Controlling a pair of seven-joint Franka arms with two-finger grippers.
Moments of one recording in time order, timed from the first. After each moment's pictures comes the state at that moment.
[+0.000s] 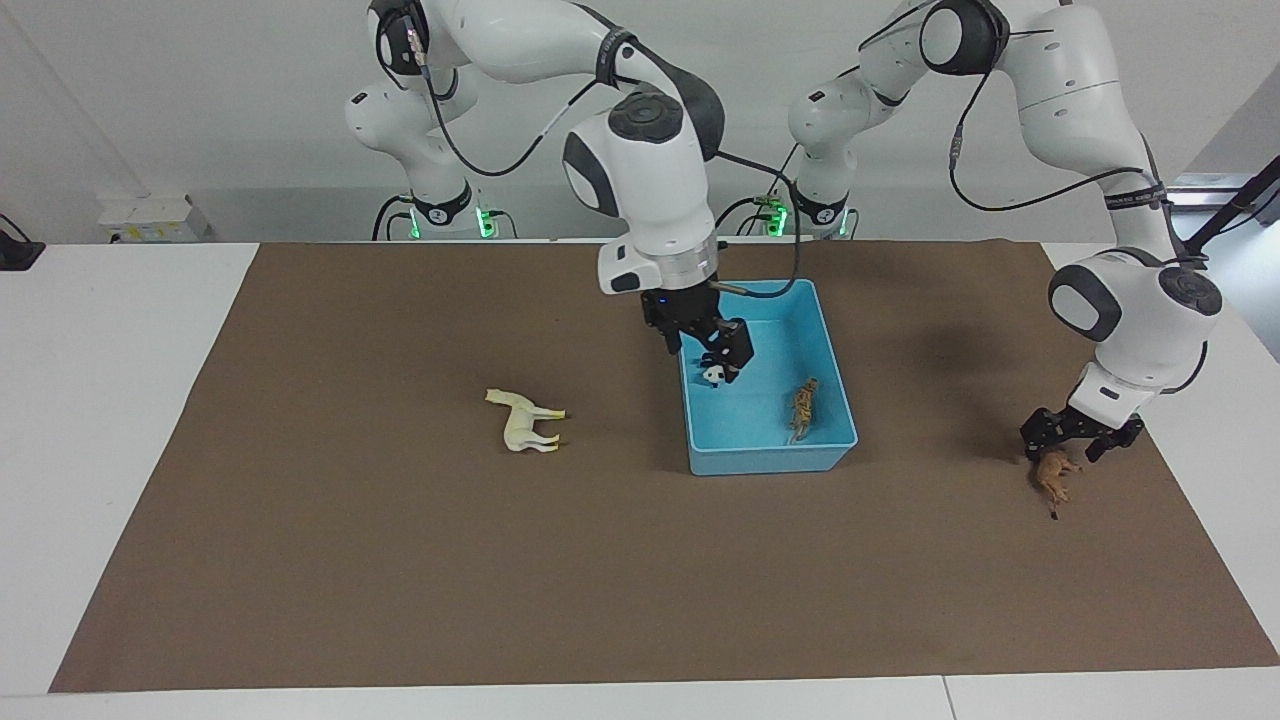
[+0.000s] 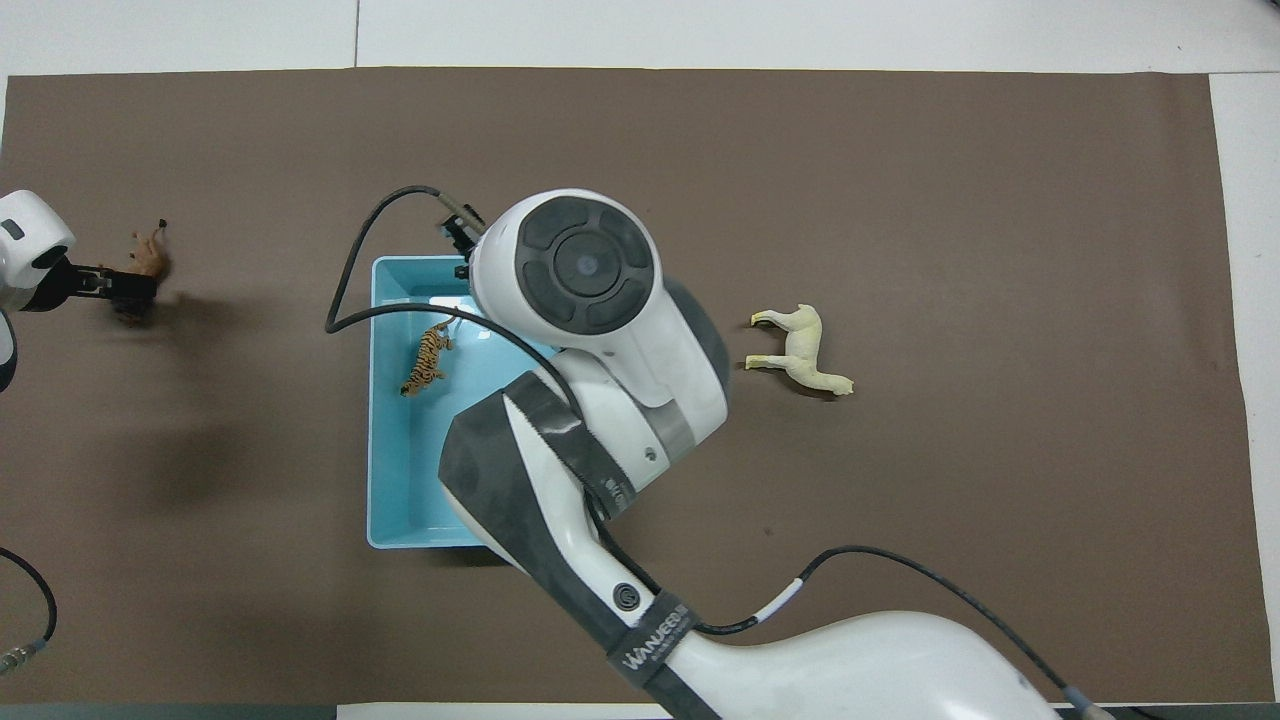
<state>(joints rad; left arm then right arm) 0.44 0.47 -0.17 -1.81 0.09 2.46 0.39 0.68 0.48 -0.17 -1.25 0.19 1.89 1.21</state>
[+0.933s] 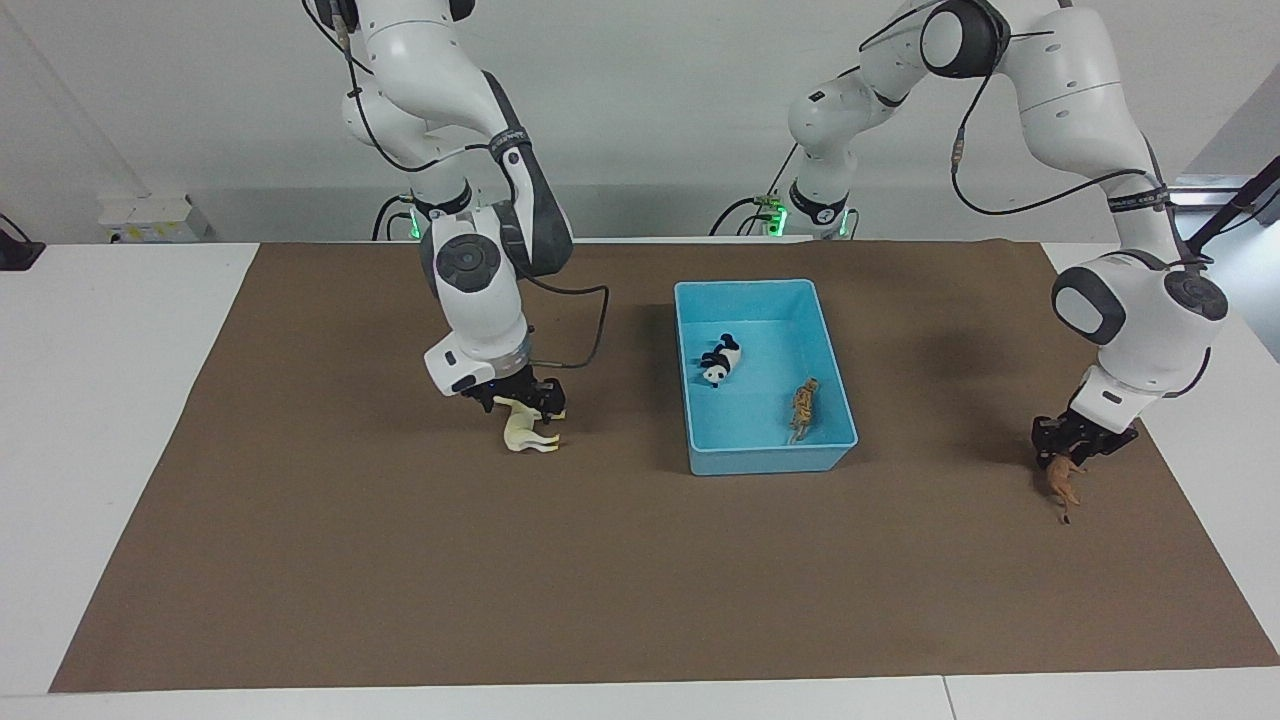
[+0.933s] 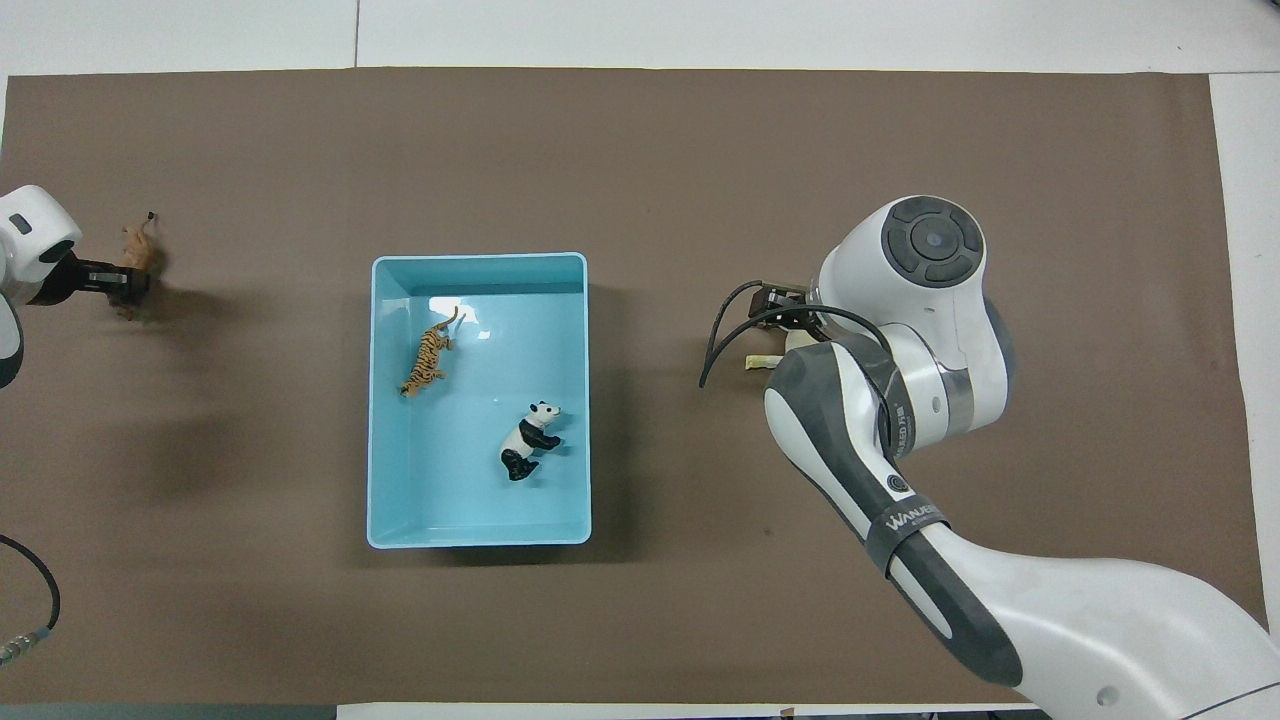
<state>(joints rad) 0.44 0.46 -0.19 -1.77 0.09 2.37 0.37 0.51 0.29 -0.19 -1.93 0.08 2.20 0.50</state>
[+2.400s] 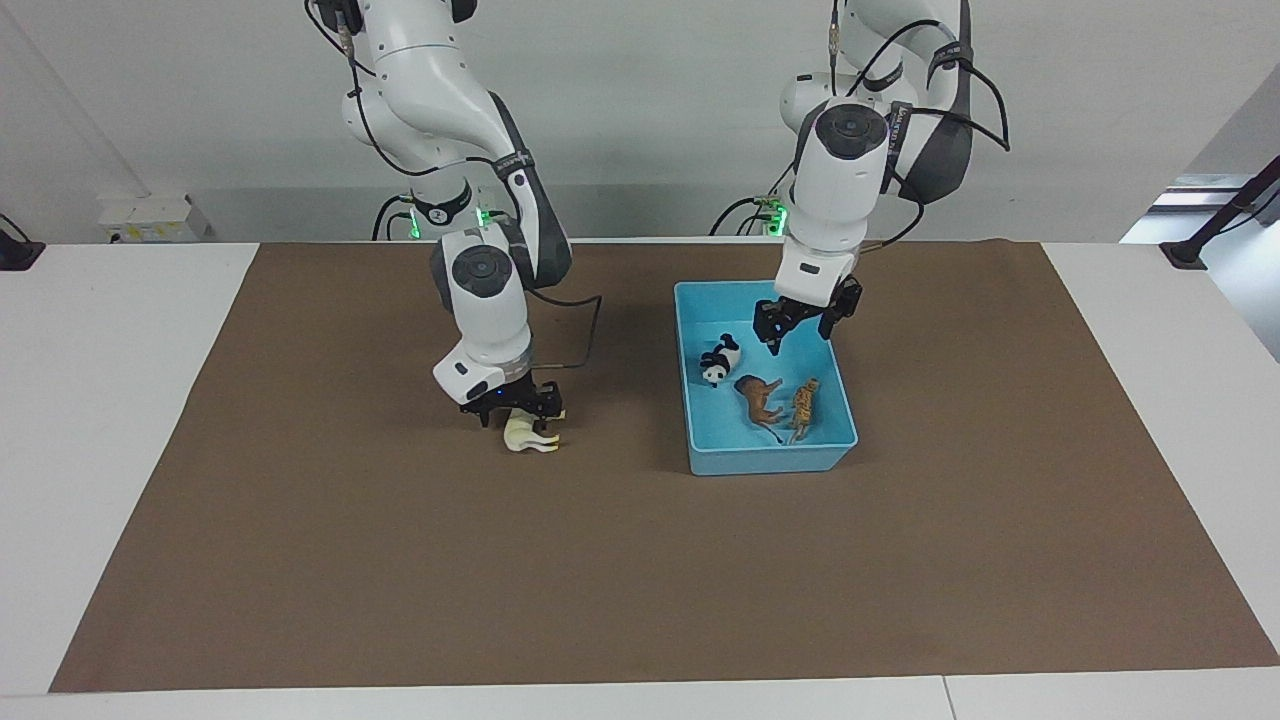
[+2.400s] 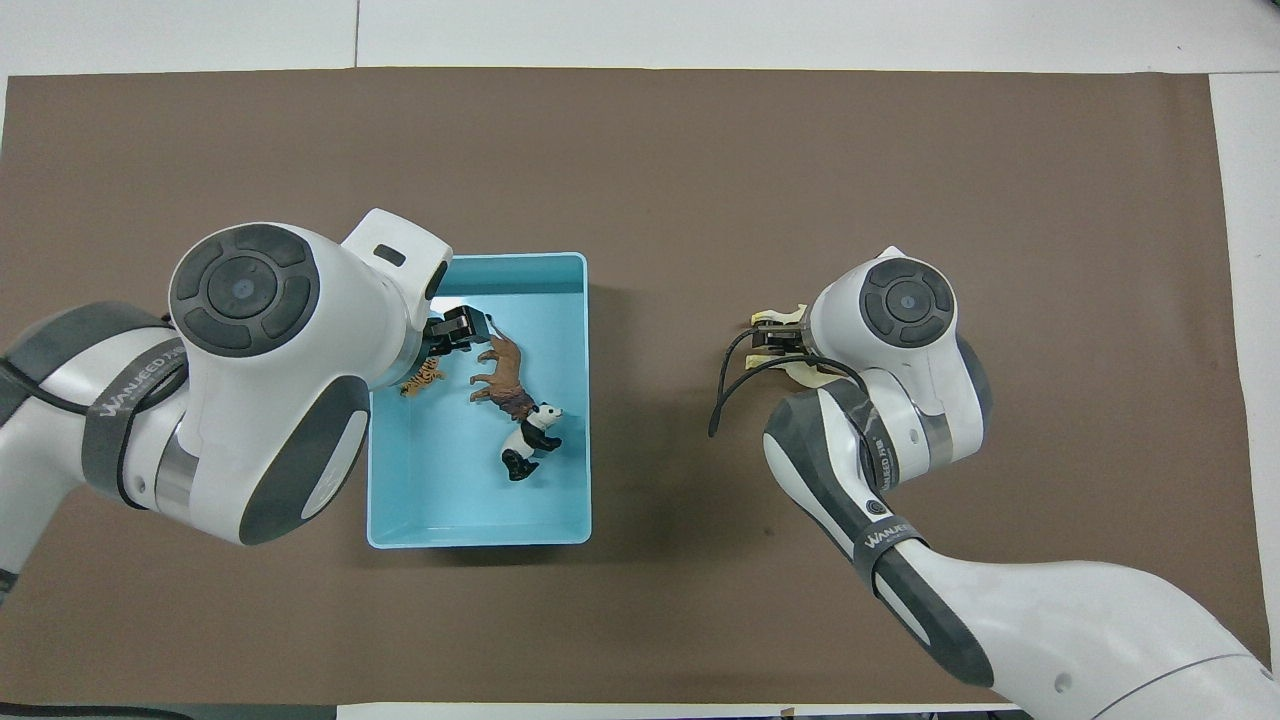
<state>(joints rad) -0.23 0.01 -0.22 -1.95 0.09 1.98 -0.70 0.52 0.31 -0.18 -2.06 0.01 2.42 0.41</state>
